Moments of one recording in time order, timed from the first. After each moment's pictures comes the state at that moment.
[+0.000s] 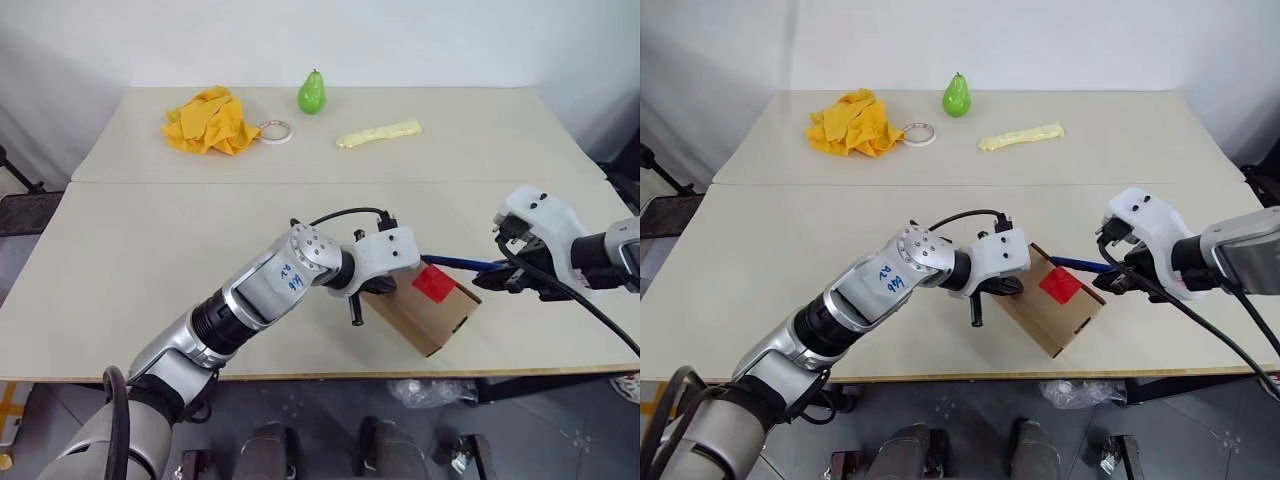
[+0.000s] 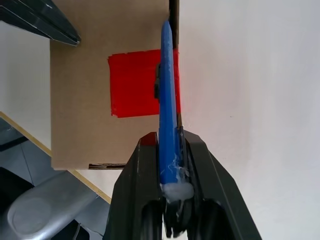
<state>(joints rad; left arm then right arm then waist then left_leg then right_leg) -0.95 0.32 -0.64 -0.18 -0.11 1.02 -0.74 -0.80 -1.30 0.07 -0.39 1.08 1.61 0.53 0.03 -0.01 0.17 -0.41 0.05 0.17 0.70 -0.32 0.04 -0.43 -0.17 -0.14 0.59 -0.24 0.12</state>
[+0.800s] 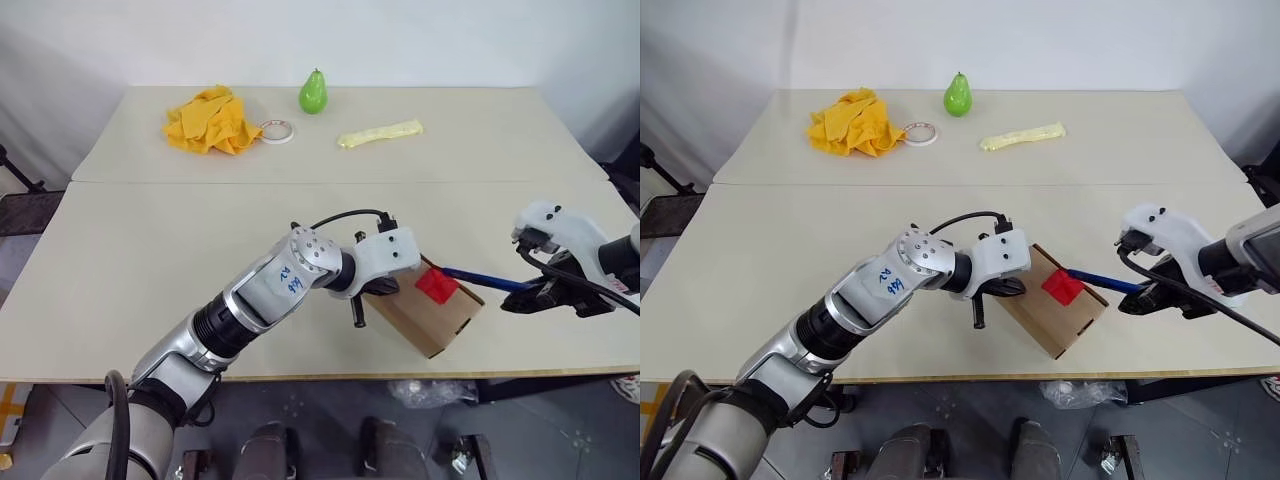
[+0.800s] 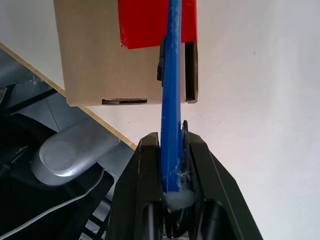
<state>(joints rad) -0.93 0.30 -0.62 -0.18 -0.11 1.01 -0.73 -0.97 -1.47 0.36 -0.34 1.05 1.61 0.75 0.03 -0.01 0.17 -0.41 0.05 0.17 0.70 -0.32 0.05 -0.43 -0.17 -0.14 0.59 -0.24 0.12</state>
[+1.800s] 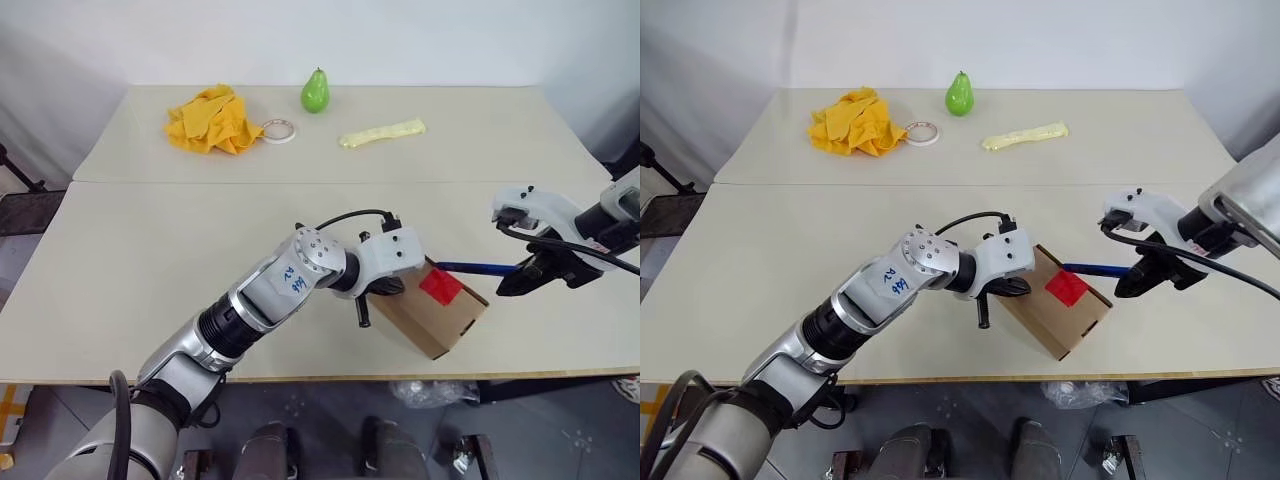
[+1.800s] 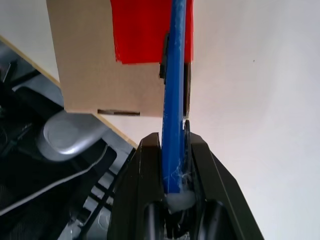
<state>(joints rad) -0.93 0.27 -0.62 -0.15 -0.11 0.98 -0.73 -1.41 -1.37 0.96 -0.18 0.55 1.54 1.30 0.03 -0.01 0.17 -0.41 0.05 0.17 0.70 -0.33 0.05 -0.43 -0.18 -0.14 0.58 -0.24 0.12</state>
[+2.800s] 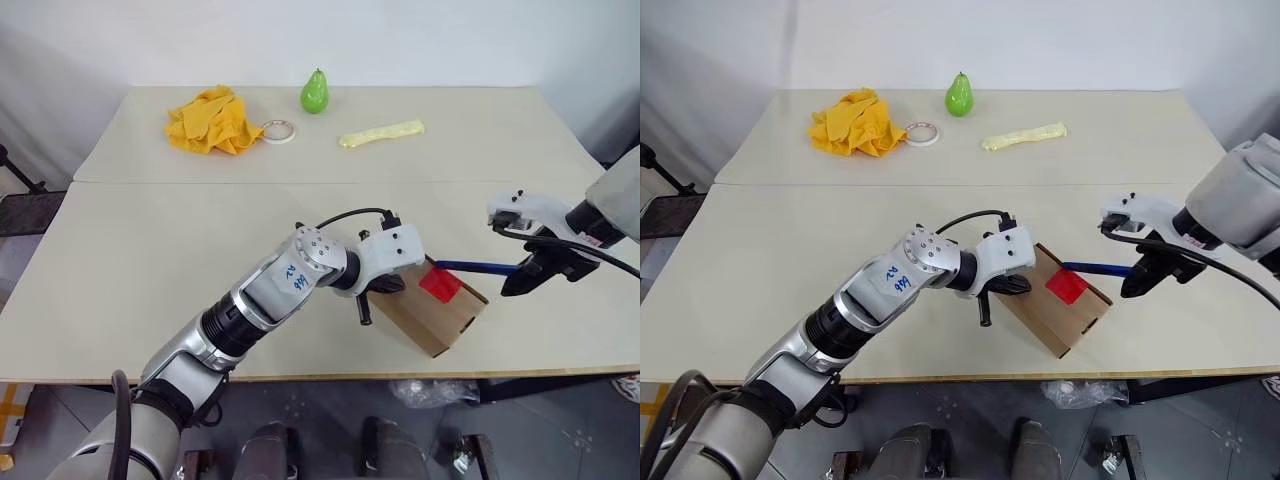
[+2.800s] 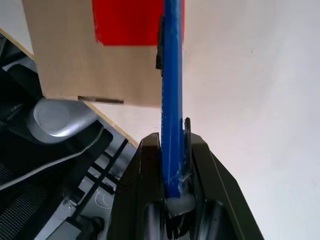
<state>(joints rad) -0.93 0.26 -0.60 -0.13 -0.10 0.98 -0.73 -1.41 -1.32 1.06 -0.08 0.28 1.43 1.54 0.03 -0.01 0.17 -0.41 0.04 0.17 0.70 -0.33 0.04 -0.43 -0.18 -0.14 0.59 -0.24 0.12</state>
